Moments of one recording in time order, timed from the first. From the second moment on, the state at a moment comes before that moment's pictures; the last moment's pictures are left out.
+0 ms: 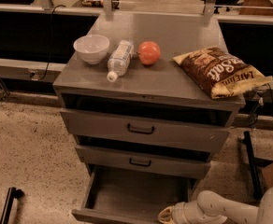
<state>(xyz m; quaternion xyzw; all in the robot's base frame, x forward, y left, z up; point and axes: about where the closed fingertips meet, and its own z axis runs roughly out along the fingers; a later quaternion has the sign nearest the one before) 0.401 -0.127 0.187 -0.59 0.71 0.29 0.26</state>
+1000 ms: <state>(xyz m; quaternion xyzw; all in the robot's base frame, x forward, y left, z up) 0.398 -0.126 0.191 -0.59 0.71 0.30 0.26</state>
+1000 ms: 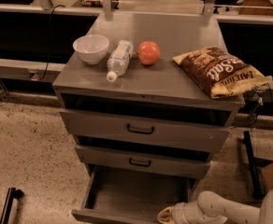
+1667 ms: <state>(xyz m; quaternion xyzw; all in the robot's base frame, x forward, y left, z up) 0.398 -0.126 0.191 -0.59 0.71 0.30 0.26</state>
